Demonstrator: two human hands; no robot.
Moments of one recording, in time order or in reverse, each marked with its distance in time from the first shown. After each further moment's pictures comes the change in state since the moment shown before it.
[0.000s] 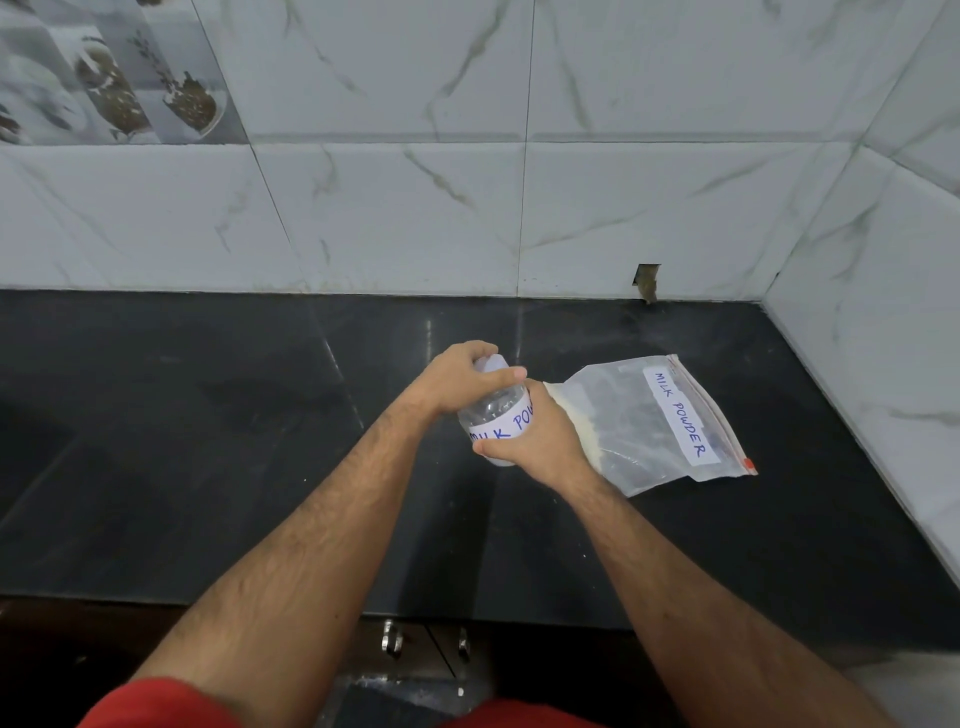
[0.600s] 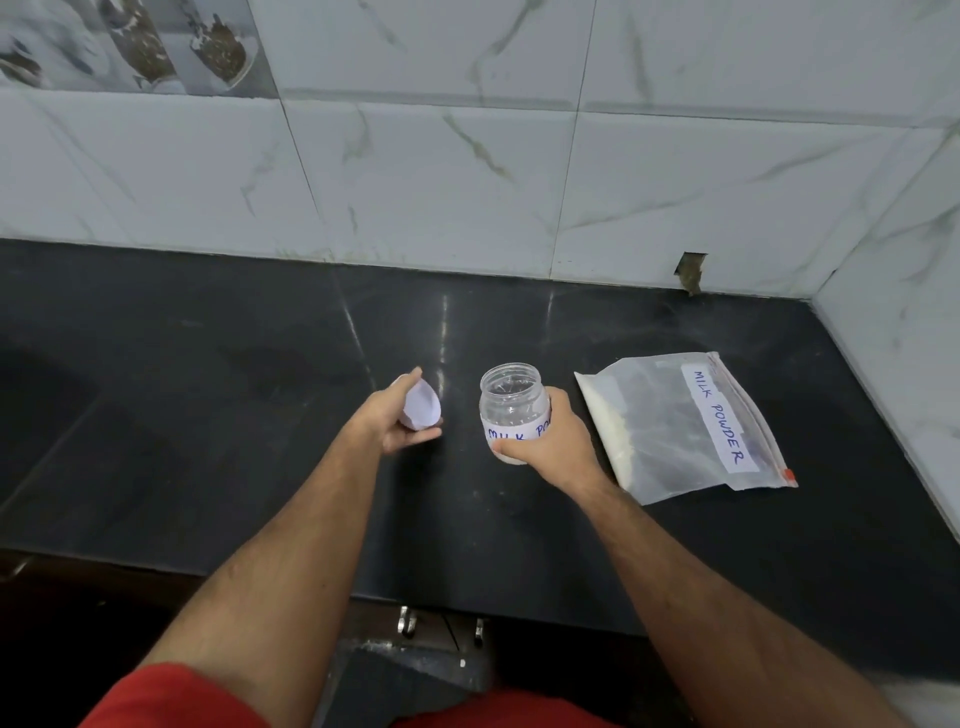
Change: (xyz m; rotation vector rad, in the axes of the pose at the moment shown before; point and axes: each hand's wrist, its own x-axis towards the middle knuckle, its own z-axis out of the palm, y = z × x) left_hand -0.001 -0.130 -0.032 -0.998 0.220 -0.626; right_hand 0.004 0.014 0.025 0.061 -0.027 0.087
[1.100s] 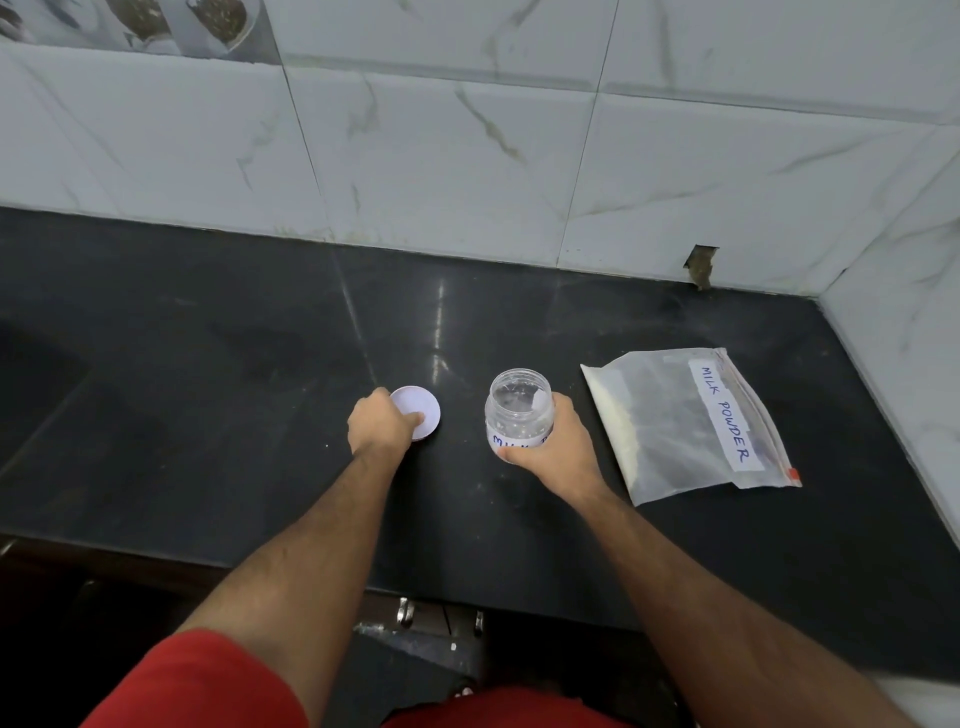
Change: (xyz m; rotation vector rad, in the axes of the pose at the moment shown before) left_hand 0.018 -0.034 -0.015 0.991 0.494 0.335; right_hand -0.008 0.003 0.014 0.007 0.038 0.016
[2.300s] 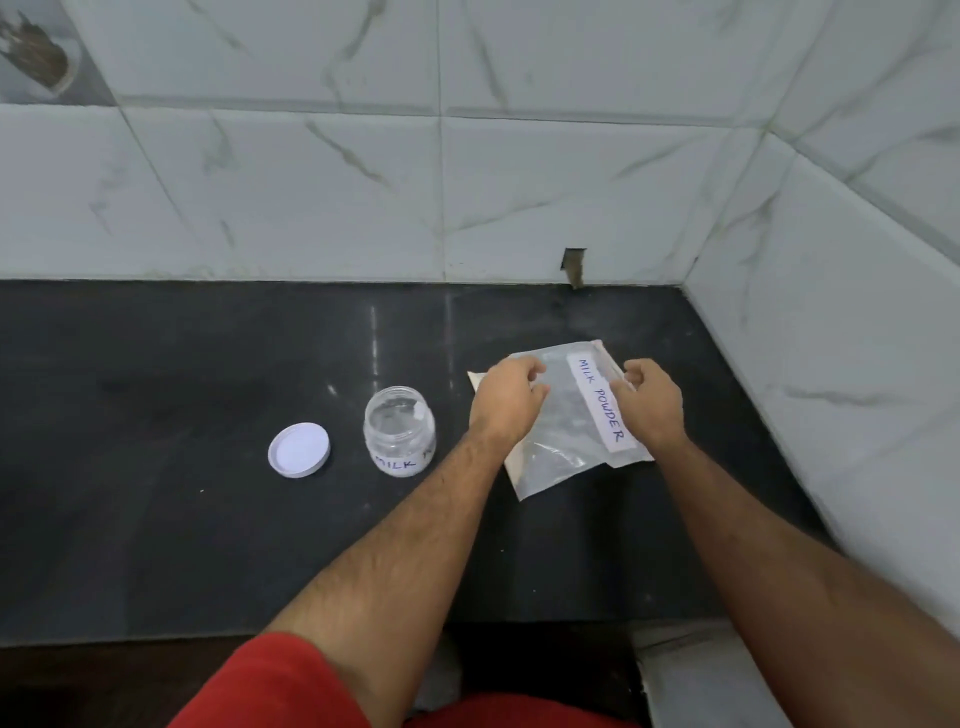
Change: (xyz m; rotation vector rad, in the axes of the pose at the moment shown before) left_hand -0.141 0.214 0.116 -0.105 -0.202 0.768; right_hand 0.026 0.075 -0.223 -0.183 0.377 0.220
